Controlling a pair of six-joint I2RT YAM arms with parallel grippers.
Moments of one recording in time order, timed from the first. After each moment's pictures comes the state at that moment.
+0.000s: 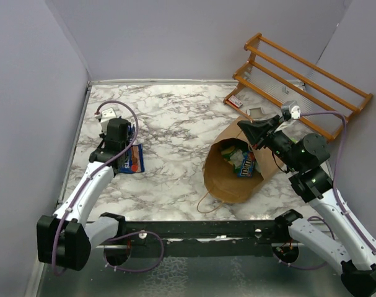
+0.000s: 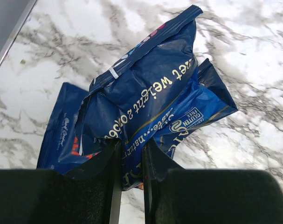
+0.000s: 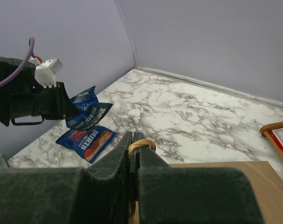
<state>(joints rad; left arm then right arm) -0.28 1.07 0.79 -0.36 -0.50 -0.43 0.46 0.74 0.80 0.11 -0.25 0.26</state>
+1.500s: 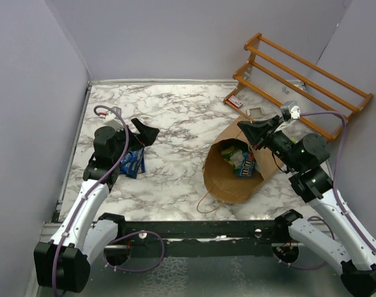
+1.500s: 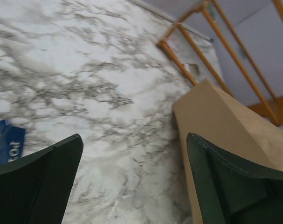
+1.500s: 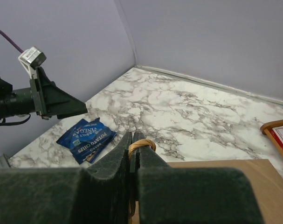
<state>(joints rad) -0.16 0.88 0.67 -0.09 0.19 -0.64 0.46 0.73 0.80 0.11 -0.25 0.26</state>
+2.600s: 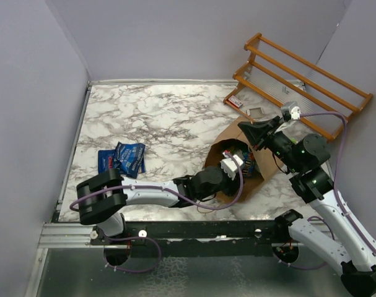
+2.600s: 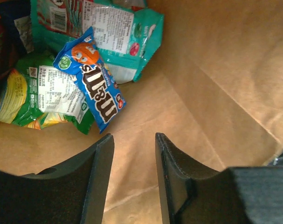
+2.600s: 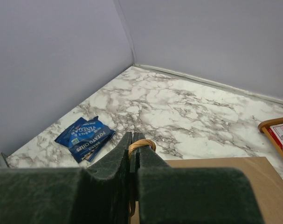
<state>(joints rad) -1.27 1.57 0.84 0.48 -0.20 -0.26 0.46 0.73 0.80 0.09 -0.24 0.25</state>
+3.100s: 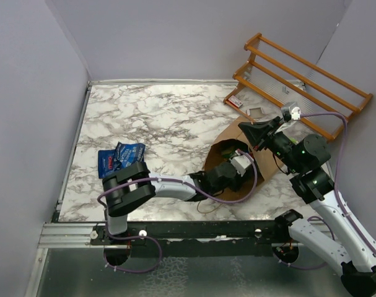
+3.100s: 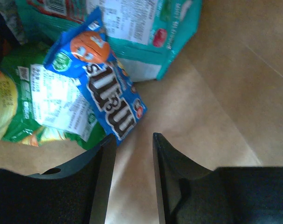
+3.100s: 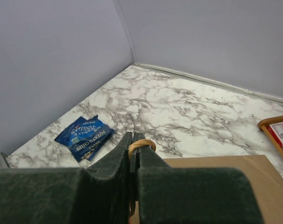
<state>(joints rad) -1.24 1.81 0.98 0.46 -0.22 -0.20 0.46 0.72 0.80 0.08 -0.24 0.25</state>
